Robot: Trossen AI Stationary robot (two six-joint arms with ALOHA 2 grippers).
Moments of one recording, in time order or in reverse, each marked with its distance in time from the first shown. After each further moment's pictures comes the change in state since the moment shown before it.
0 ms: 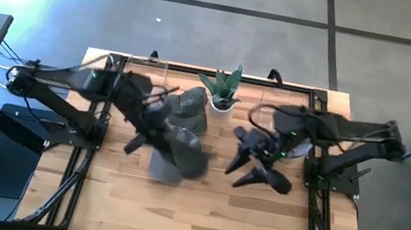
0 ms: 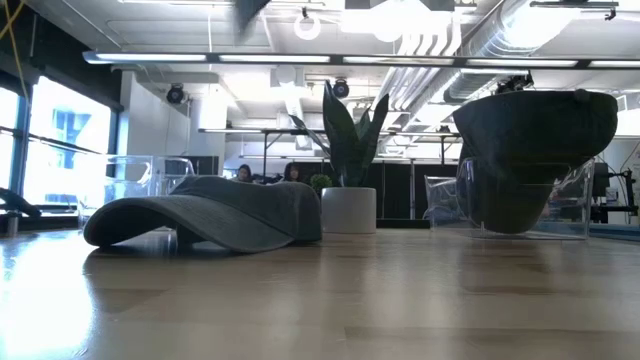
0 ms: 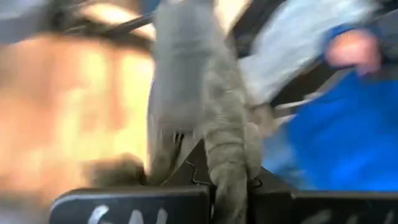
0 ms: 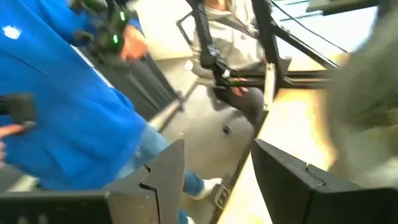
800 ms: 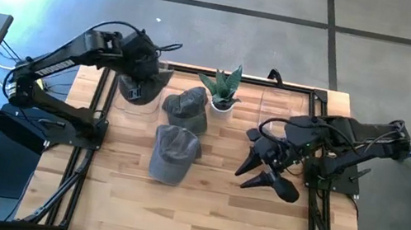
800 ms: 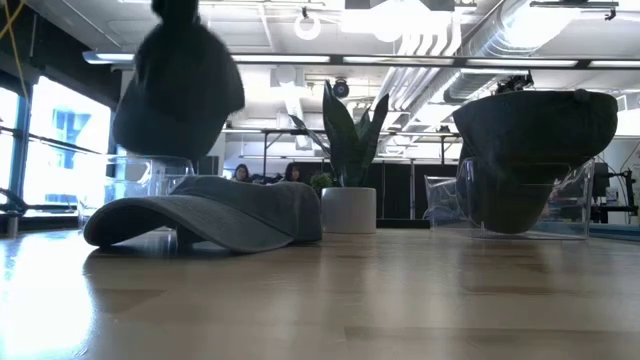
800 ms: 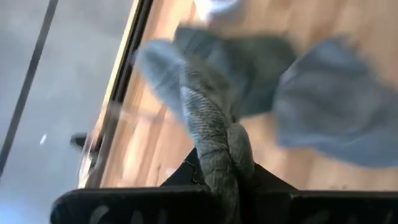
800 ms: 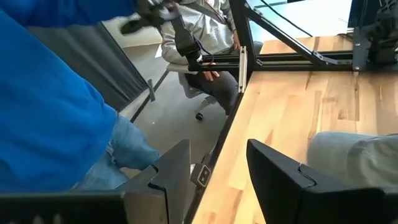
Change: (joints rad) left arm 0.558 0.011 0.091 -0.677 -0.523 0.634; right arm 0.087 -0.062 0.000 -0.135 0.208 0.005
